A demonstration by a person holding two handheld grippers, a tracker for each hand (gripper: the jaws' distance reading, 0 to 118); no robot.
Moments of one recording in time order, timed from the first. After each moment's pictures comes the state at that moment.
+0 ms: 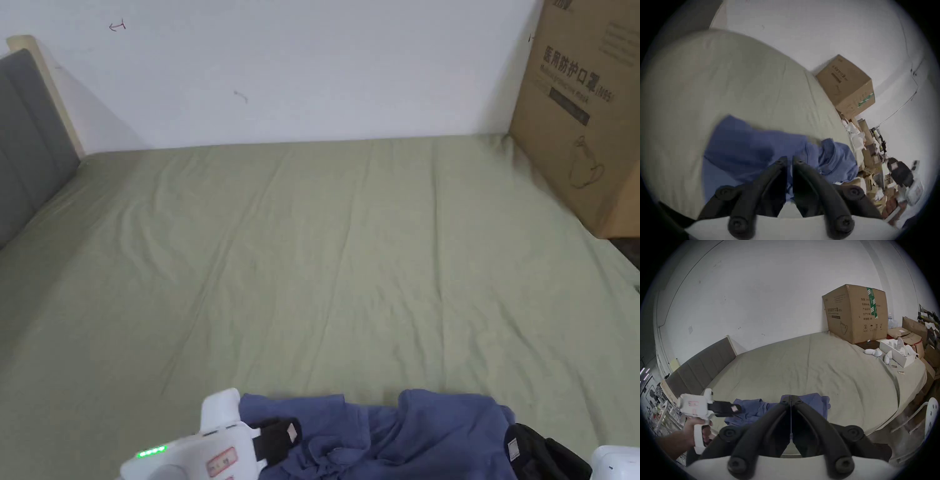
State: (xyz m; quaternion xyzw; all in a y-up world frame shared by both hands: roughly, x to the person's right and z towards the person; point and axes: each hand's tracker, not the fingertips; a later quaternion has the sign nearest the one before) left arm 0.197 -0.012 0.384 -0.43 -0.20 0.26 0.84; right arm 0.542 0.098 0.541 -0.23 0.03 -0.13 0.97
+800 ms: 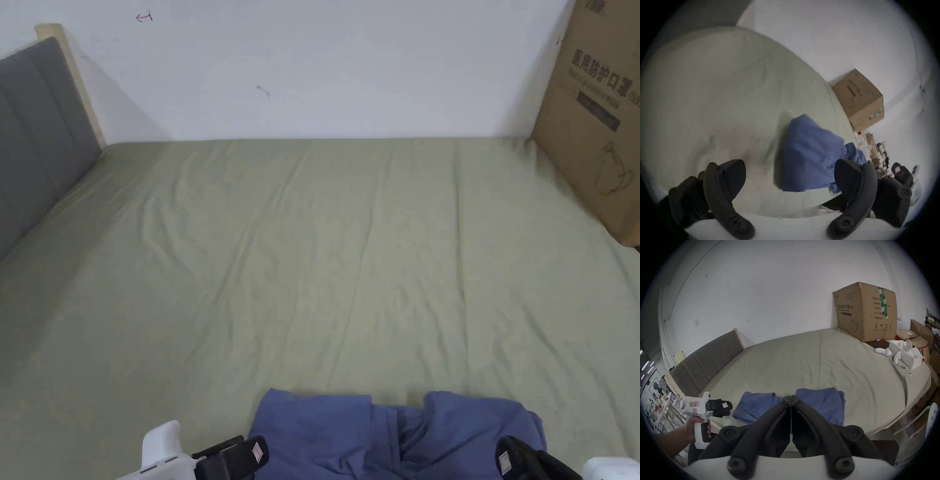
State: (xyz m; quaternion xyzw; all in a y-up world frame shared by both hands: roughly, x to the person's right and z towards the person) left arm 0.089 -0.037 0.412 -0.42 -0.14 0.31 0.84; right arm 0.501 0.094 0.537 -0.25 0.07 -0.11 0.96
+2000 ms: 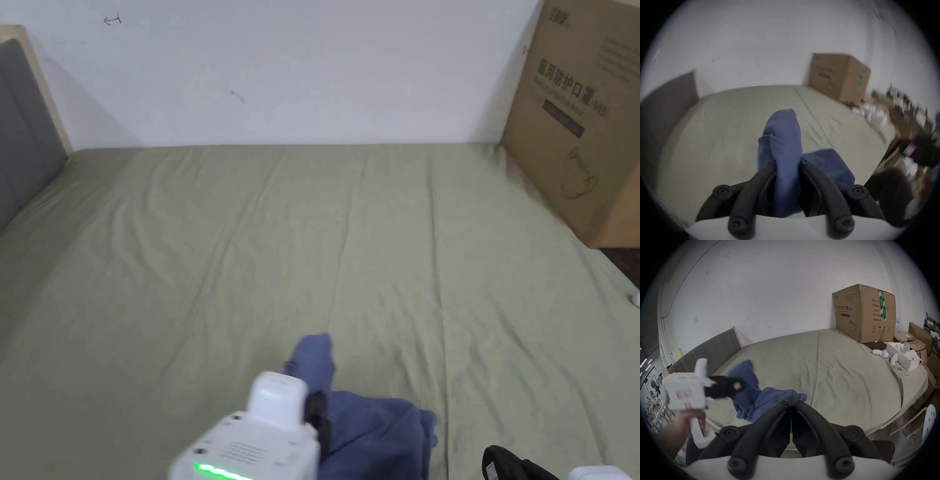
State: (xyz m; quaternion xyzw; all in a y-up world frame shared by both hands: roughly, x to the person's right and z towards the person) left arm 0.273 0.060 0.419 -0.28 -0.20 -0.05 0.94; right arm 0.509 0.101 0.544 -0.25 0.05 -0.10 0.96
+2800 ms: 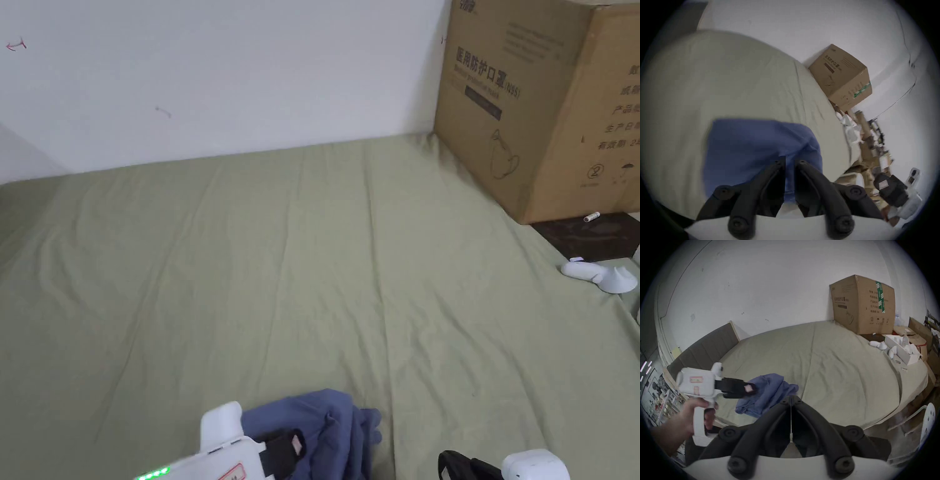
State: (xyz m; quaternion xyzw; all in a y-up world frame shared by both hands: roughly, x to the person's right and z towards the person) left arm 0.268 0.003 0.377 -0.44 -0.25 0.26 0.82; right arm 0.542 0.085 0.543 -0.29 0.06 -0.11 0.95
